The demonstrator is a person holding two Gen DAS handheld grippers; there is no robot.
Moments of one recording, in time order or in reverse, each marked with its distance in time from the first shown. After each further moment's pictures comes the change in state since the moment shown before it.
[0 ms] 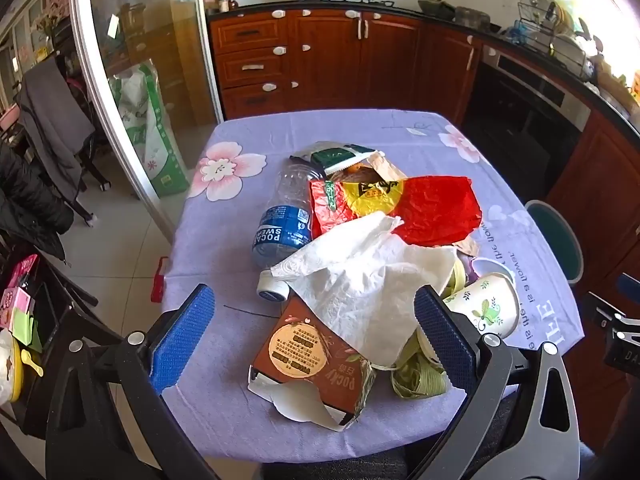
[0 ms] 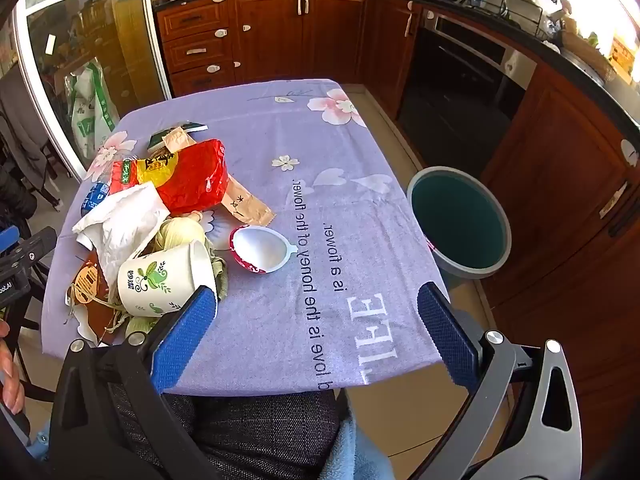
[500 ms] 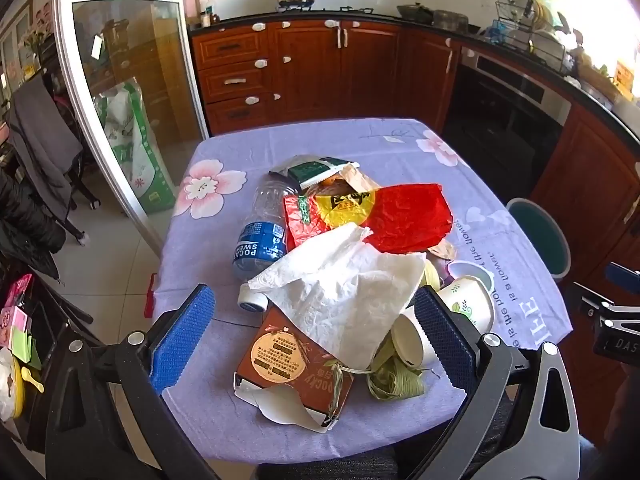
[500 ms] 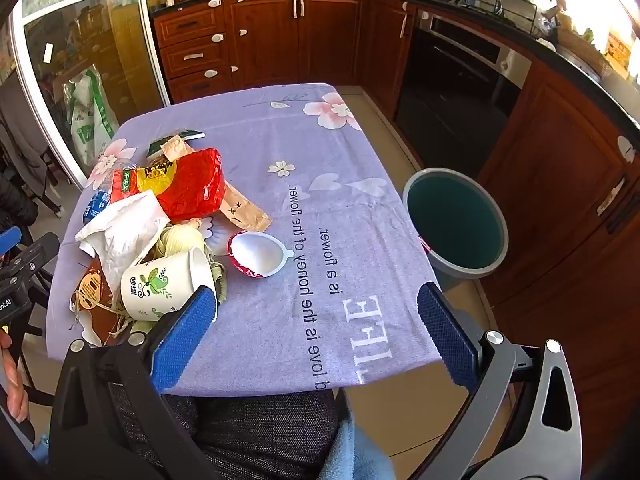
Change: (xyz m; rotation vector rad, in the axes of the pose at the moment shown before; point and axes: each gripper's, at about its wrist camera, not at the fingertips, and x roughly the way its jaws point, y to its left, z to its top) left arm -0.015 -0.021 0.004 0.067 -0.043 -0.024; right arm -0.008 -0.006 0.003 0.018 -0.009 0.005
